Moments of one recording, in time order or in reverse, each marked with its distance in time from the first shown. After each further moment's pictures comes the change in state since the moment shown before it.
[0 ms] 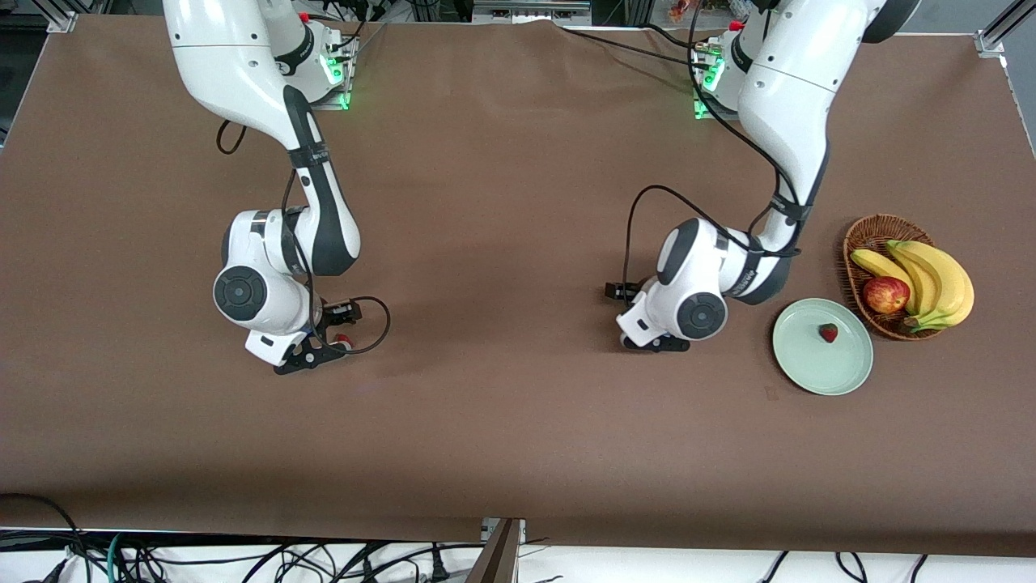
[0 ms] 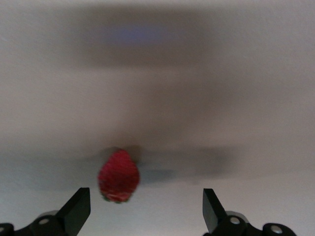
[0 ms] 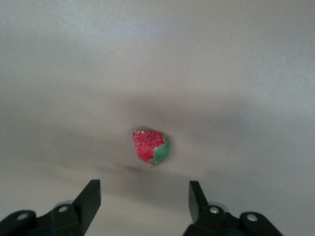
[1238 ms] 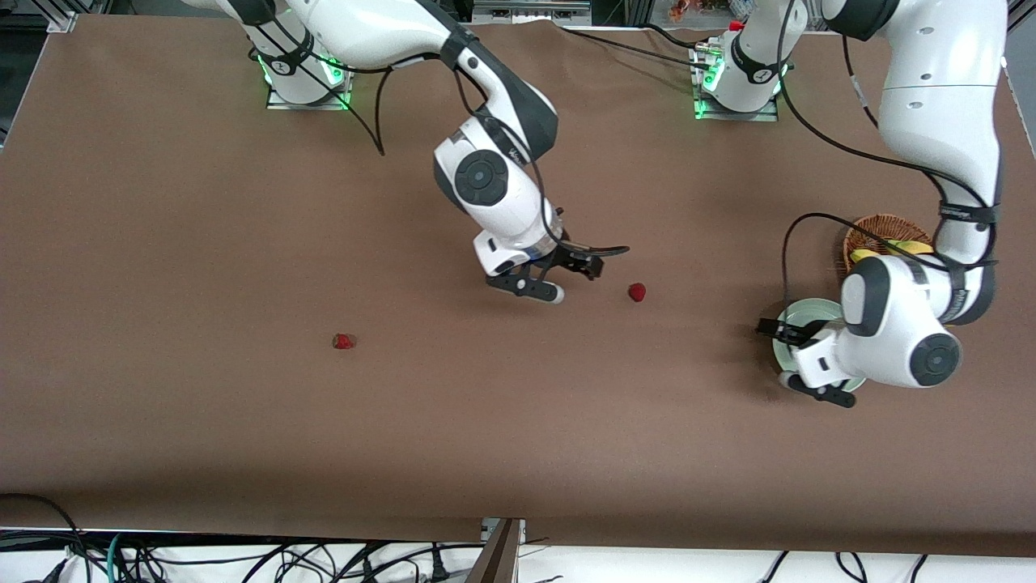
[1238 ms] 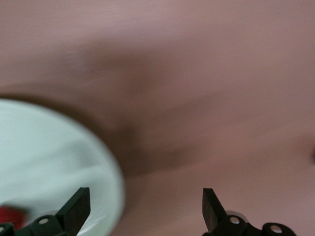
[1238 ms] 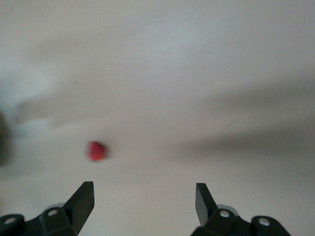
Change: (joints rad) left arm 0.350 -0.012 0.033 0.118 0.084 -0.073 0.581; right arm 0.143 0.055 0.387 0.424 -0.001 -0.043 1.053
